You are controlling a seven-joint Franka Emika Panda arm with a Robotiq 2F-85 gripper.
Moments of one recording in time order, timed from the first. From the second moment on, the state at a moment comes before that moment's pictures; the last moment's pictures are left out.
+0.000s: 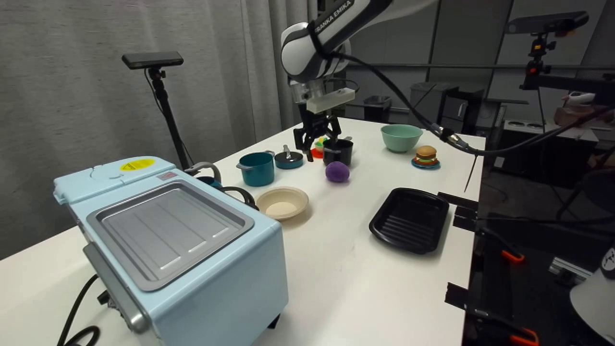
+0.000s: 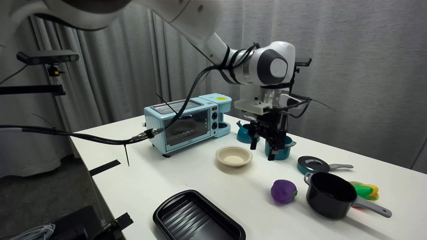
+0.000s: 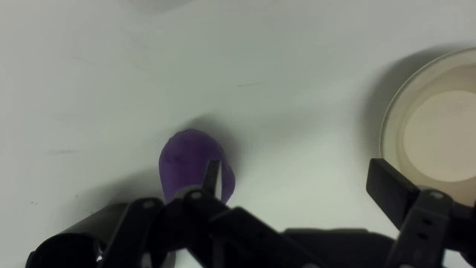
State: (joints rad) arm -0.06 0.62 -0.09 -1.49 -0.02 1.91 0.24
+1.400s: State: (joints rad) arm -0.11 0.92 -0.16 -1.21 0.00 1.83 0.36
